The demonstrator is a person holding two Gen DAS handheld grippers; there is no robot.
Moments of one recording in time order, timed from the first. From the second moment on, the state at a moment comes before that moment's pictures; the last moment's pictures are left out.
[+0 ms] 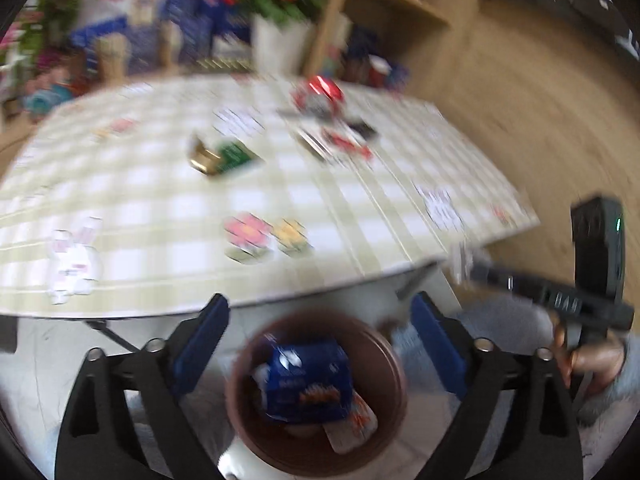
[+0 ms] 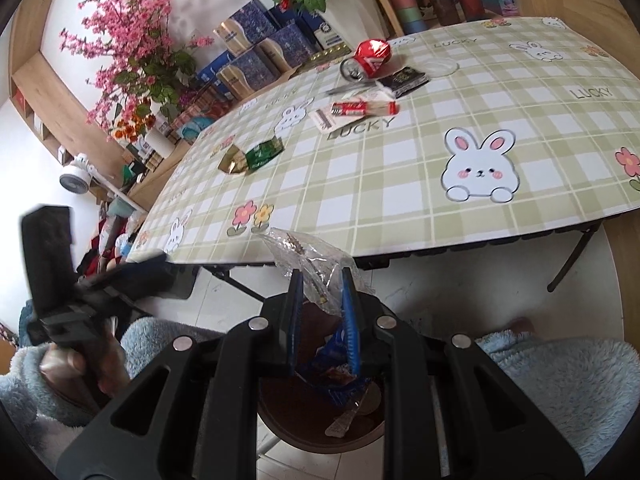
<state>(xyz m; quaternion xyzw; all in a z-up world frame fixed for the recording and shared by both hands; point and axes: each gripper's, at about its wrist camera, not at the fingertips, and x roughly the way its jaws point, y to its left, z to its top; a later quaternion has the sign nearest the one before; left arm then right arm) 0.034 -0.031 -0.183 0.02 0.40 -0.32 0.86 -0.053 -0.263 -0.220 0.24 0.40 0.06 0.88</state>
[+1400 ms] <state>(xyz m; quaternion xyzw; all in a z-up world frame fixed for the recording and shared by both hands) 0.035 0.052 -0.213 -0.04 0.40 -0.16 0.90 -0.020 -0.192 -0.279 0.17 0.51 0.08 0.84</state>
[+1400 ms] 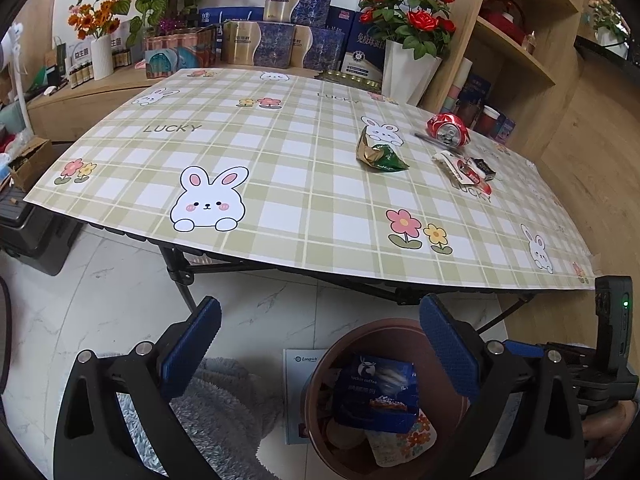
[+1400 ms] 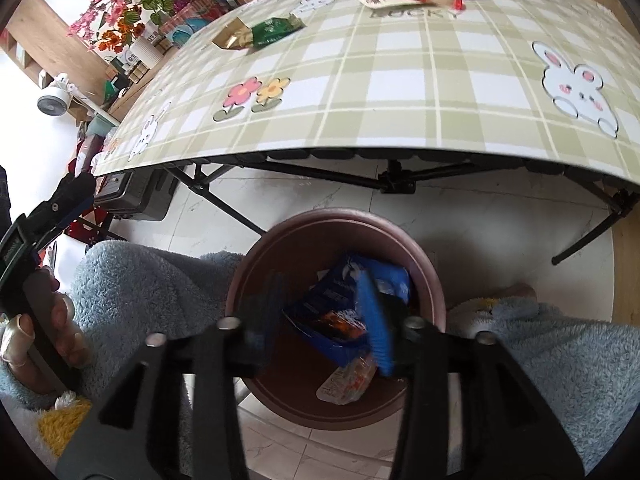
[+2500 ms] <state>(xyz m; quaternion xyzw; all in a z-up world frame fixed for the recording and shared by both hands) 0.066 0.029 -0.179 0.00 0.35 -0.17 0.92 -0.003 -0.275 -0.200 0.19 0.38 -0.01 0.91</state>
